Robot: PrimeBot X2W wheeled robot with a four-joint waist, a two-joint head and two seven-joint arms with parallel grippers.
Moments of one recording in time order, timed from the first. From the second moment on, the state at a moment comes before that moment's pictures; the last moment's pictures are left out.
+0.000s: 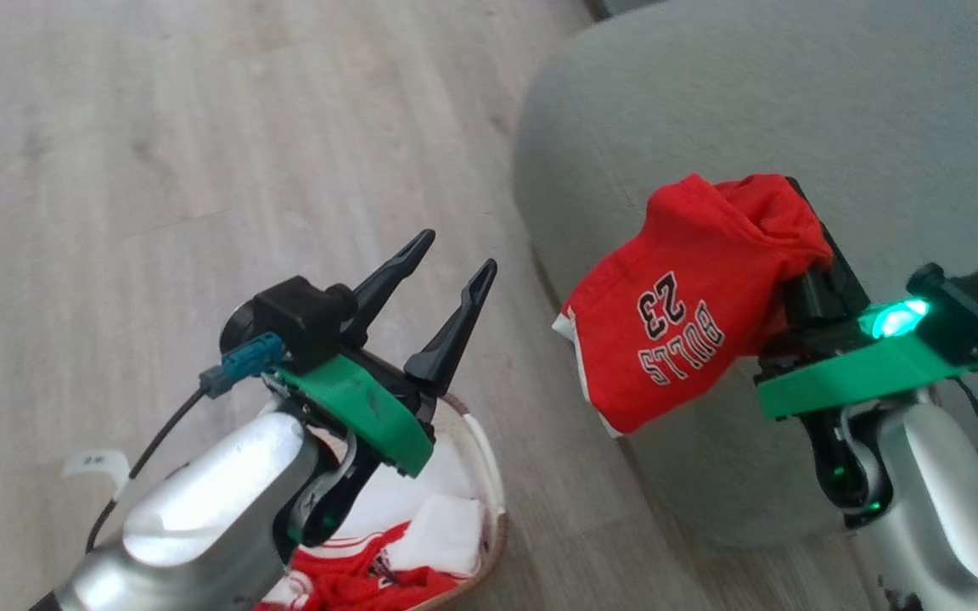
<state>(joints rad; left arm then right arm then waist) -0.57 0.40 -0.95 0.11 -0.80 0.11 -0.25 -0.29 -0.17 0.18 0.12 0.46 0.13 -0.25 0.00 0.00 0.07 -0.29</state>
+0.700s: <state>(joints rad) -0.59 0.41 -0.98 0.12 -0.73 0.09 -0.25 -0.23 -0.15 0.12 0.05 0.44 0.13 -0.25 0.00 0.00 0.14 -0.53</state>
